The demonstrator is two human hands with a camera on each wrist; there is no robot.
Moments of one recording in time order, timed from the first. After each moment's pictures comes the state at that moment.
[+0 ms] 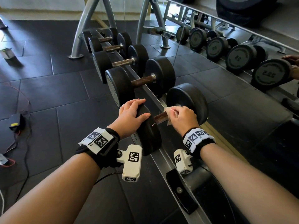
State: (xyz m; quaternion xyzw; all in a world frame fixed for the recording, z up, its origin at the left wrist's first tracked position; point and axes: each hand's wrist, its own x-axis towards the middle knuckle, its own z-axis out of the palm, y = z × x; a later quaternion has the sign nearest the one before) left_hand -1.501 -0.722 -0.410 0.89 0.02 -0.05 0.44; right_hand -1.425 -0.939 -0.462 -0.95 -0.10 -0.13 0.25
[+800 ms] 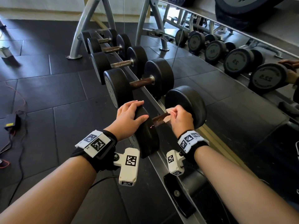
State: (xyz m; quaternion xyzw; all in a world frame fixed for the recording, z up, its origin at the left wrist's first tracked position) left_hand -1.500 -0.722 -0.411 0.90 0.01 -0.04 0.44; right_hand -1.425 -0.929 -0.467 -0.93 -0.05 -0.13 0.34
